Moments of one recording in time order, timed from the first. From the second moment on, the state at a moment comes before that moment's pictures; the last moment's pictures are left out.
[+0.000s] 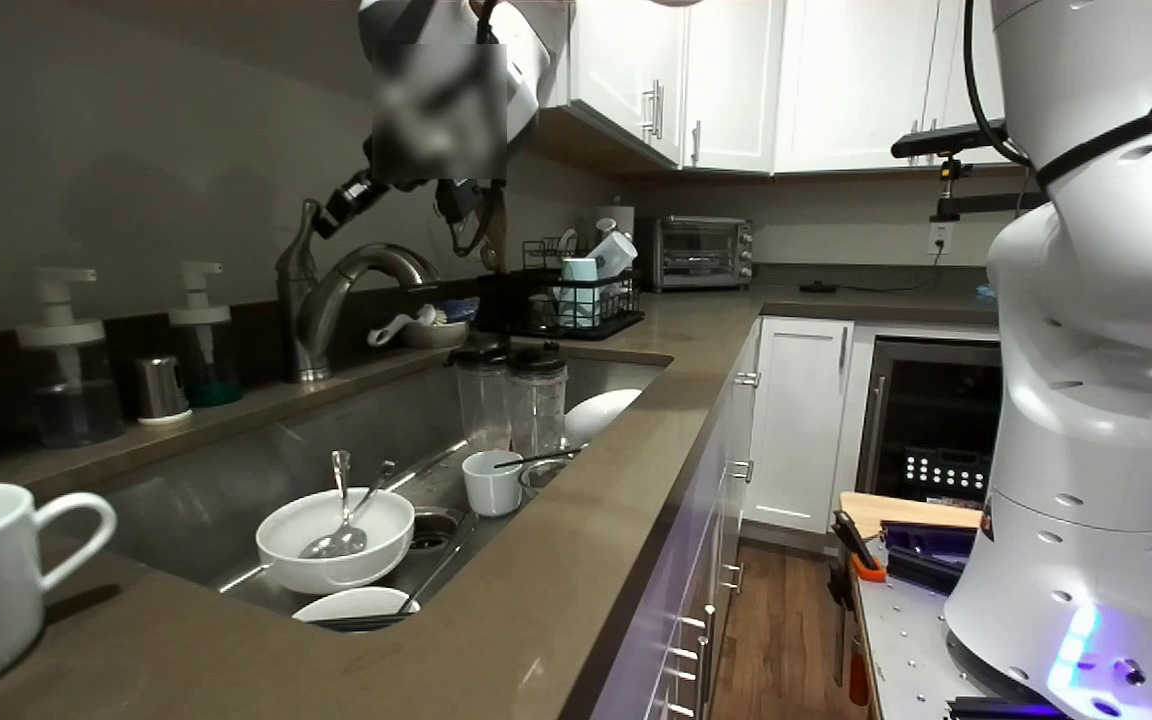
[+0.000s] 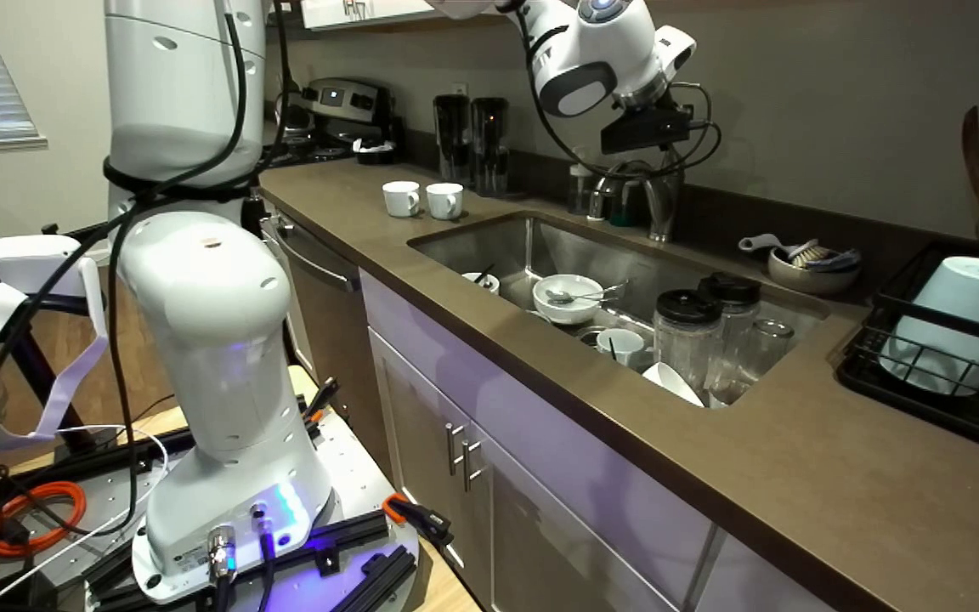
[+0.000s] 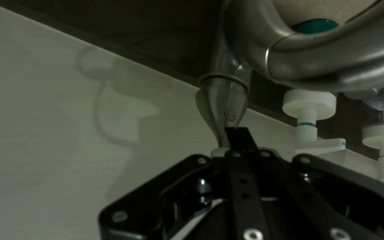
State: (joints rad) arm 0.11 0.28 -0.07 -1.83 0.84 3.00 -1.21
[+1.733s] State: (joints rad) arm 0.12 0.05 -0.05 -2.27 0.74 3.46 -1.06
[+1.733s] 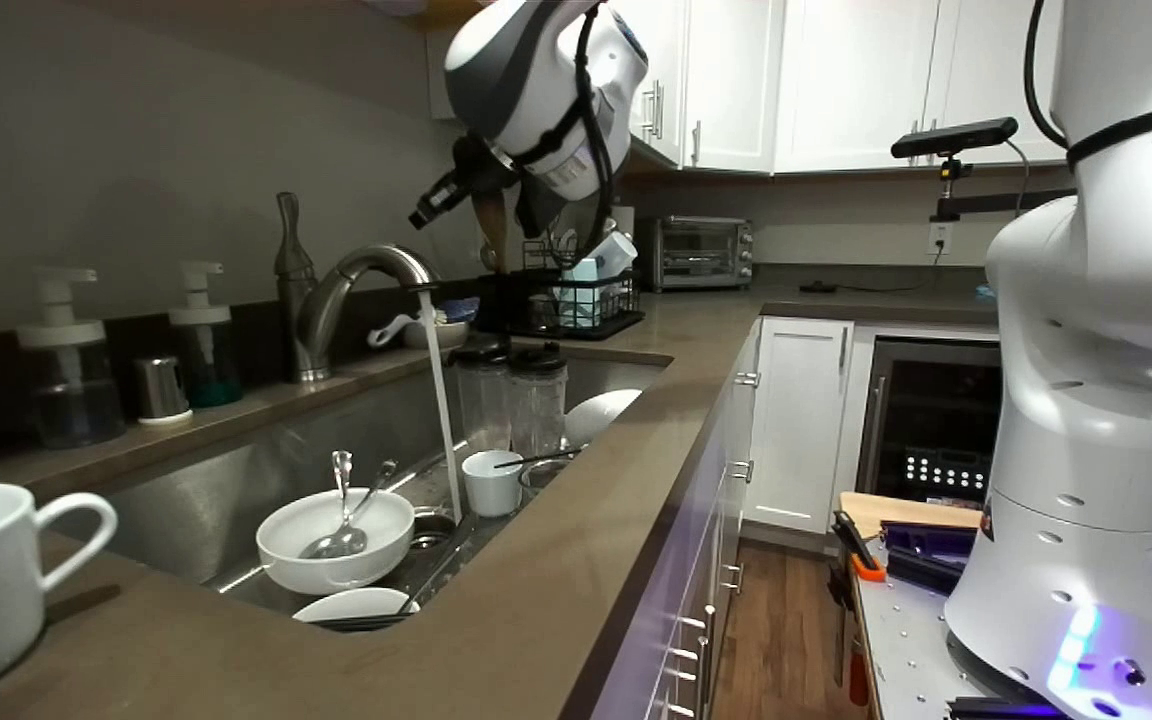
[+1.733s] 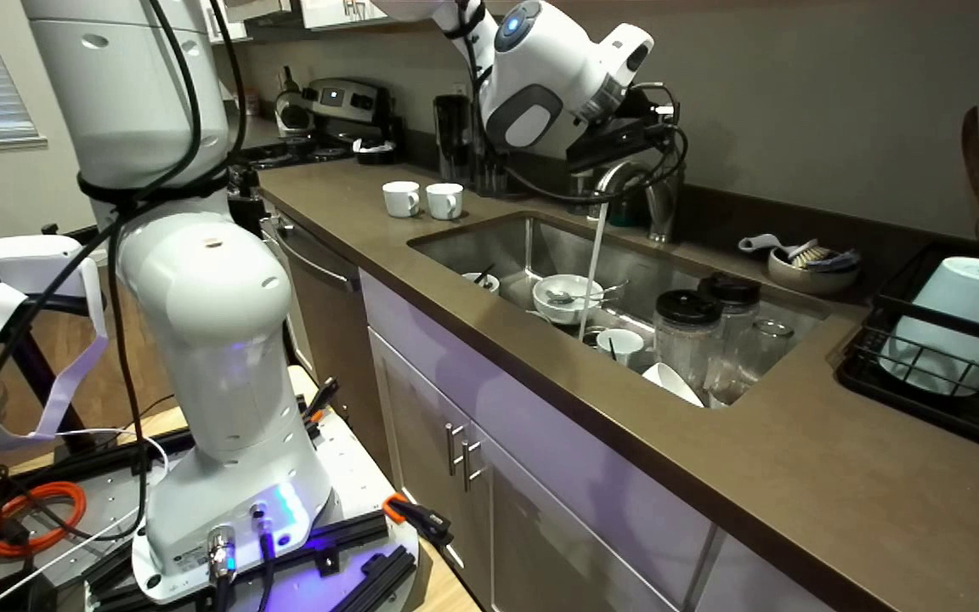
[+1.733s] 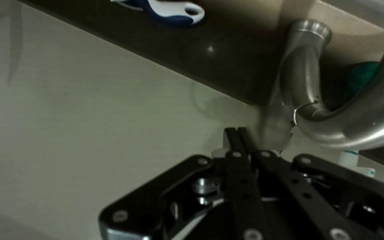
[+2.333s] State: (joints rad) arm 0.08 -0.17 -0.05 -2.58 0.75 3.33 -1.10
